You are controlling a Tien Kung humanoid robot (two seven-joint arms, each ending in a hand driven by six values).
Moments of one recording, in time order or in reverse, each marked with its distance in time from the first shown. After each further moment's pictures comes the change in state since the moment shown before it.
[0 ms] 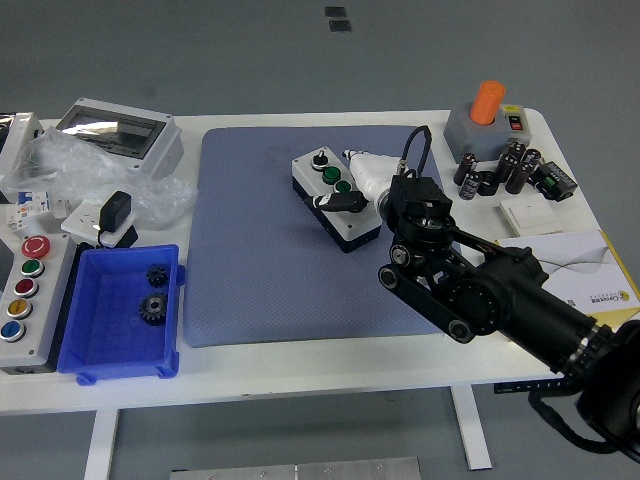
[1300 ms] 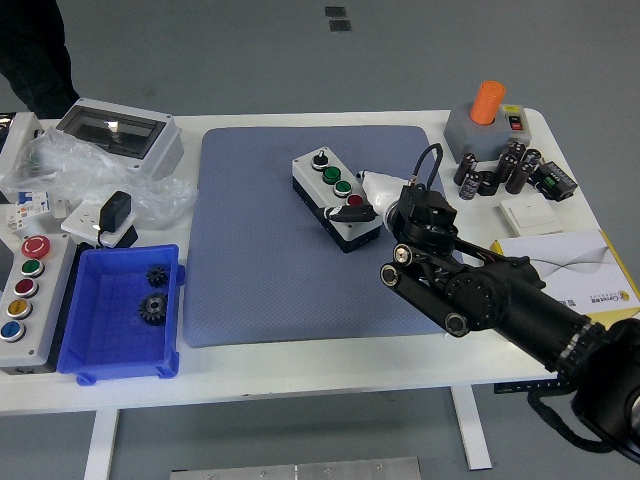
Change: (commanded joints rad) left arm 0.002 0.001 -0.026 0.000 0.001 -0.004 -0.044; right arm 0.010 0.014 -0.050 -0.125 0.166 -0.057 0.000
